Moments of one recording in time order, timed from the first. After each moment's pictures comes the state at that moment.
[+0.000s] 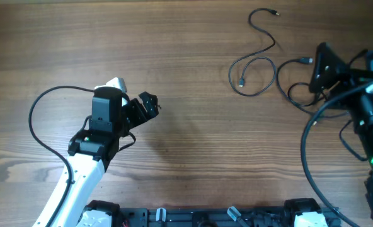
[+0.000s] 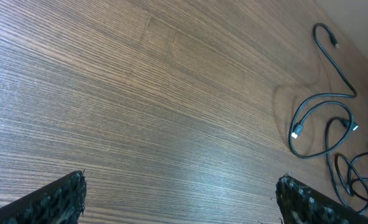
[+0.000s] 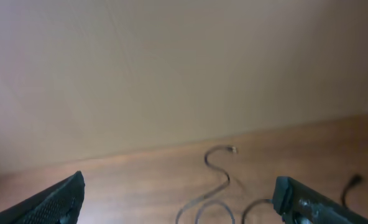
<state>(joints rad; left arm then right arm) -0.20 1.11 0.68 -0.36 0.16 -0.67 0.07 0.90 1.45 -0.79 0.01 0.24</state>
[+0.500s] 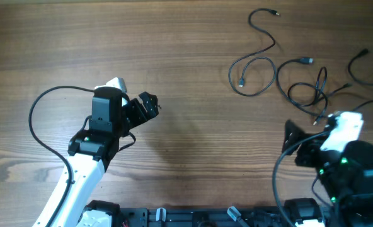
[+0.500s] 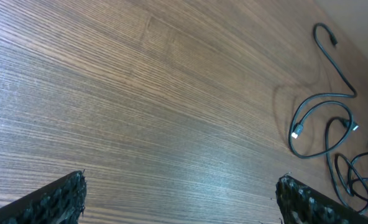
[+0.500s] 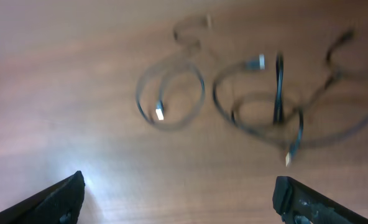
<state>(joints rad) -0.20 1.11 0.68 -0.36 0.16 -0.67 0.07 0.49 0.85 -0.95 0.01 0.24</state>
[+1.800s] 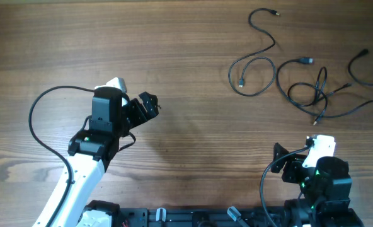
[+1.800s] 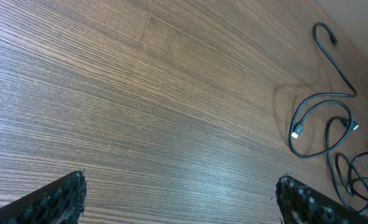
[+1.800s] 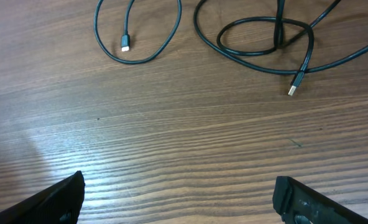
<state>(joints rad) -0.20 1.11 0.68 -0.36 0.16 -0.66 0.07 0.24 0.49 -0.95 0.03 0.24</state>
